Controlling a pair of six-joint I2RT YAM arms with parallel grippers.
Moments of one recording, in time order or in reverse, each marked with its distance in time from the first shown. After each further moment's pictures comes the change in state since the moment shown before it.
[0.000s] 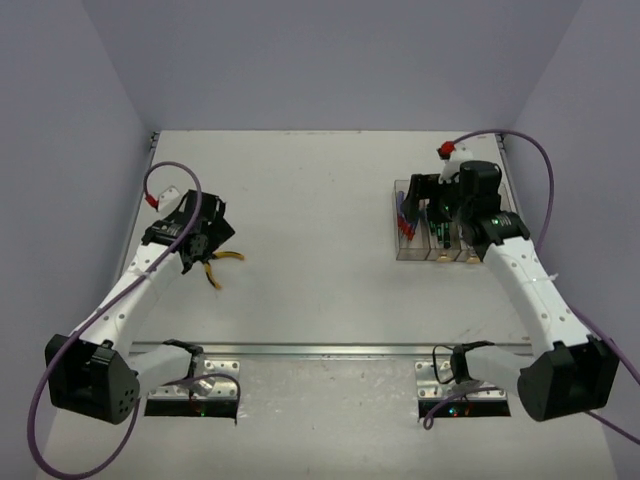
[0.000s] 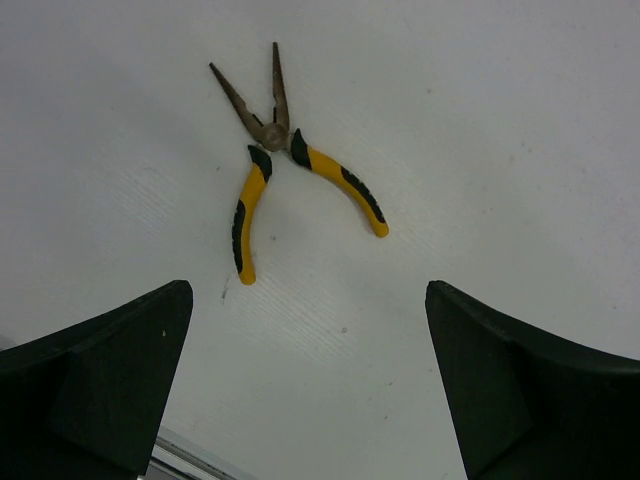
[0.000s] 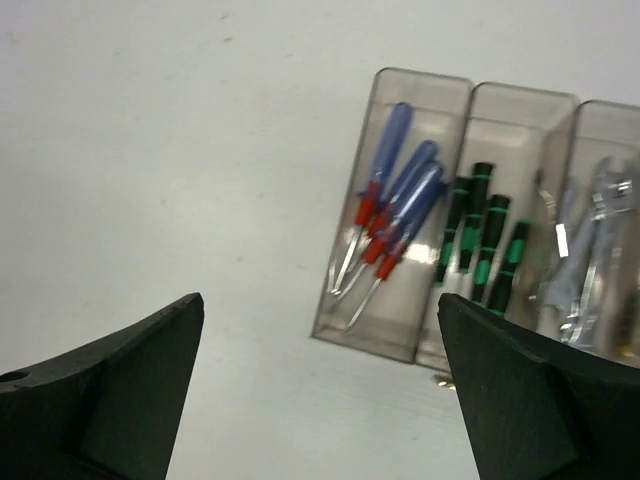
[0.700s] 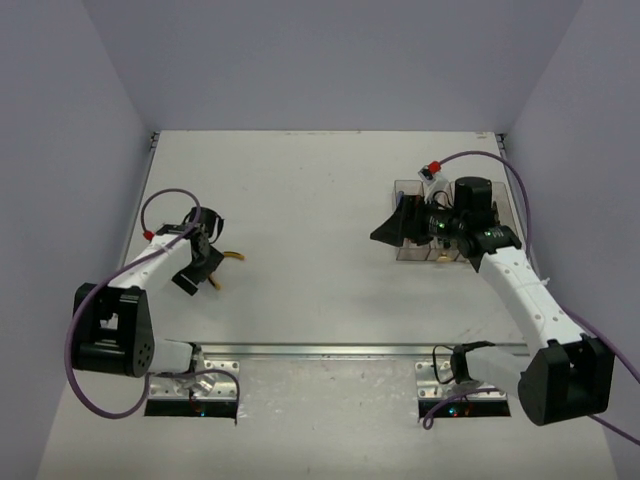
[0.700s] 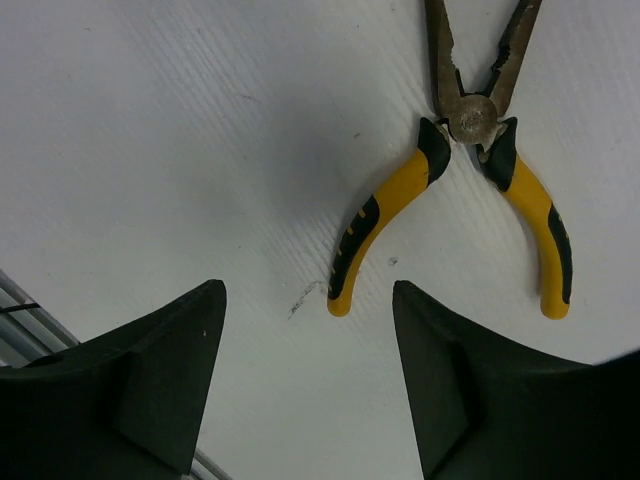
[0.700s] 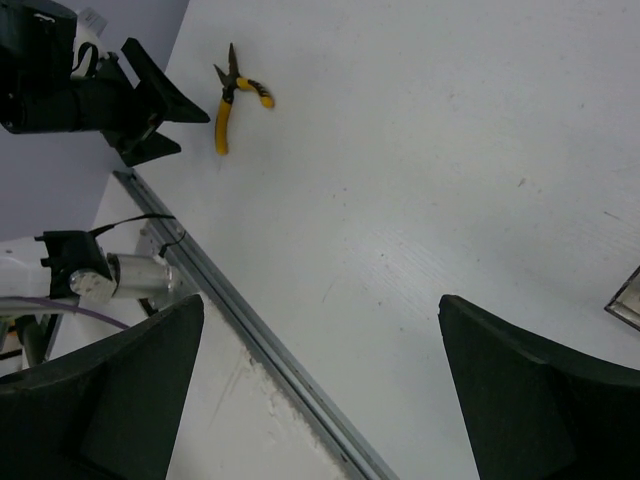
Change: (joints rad) left arm 0.135 0.223 -0.151 0.025 0.042 -0.202; right arm -0.006 -0.034 -0.161 0.090 -0.609 0.200
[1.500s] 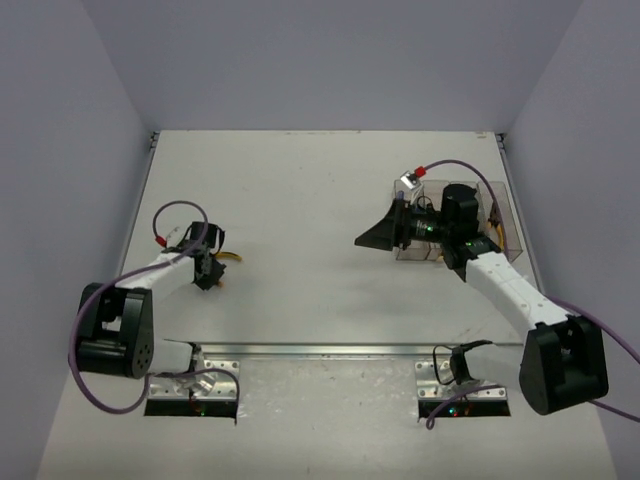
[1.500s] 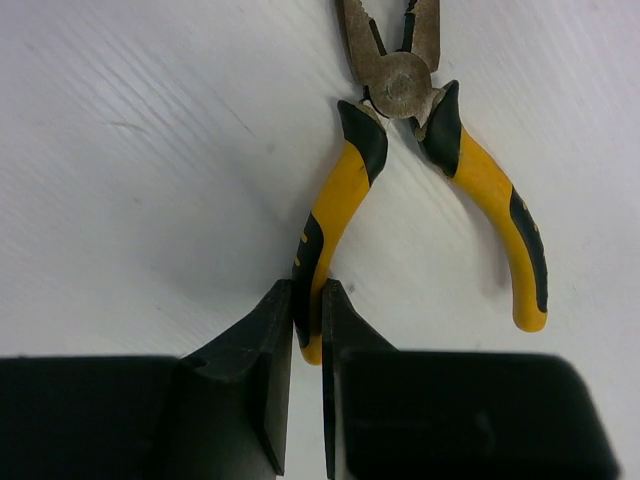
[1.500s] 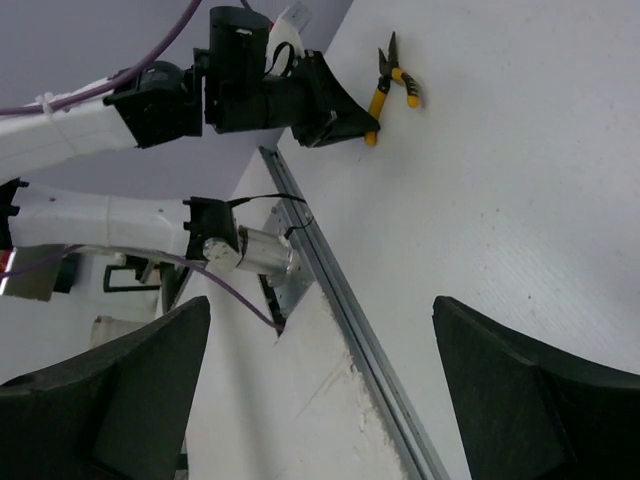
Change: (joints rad) left arm -0.010 0.003 -0.201 0.379 0.115 0.134; right arm 0.079 0.060 -0.163 0.498 -0.281 0.339
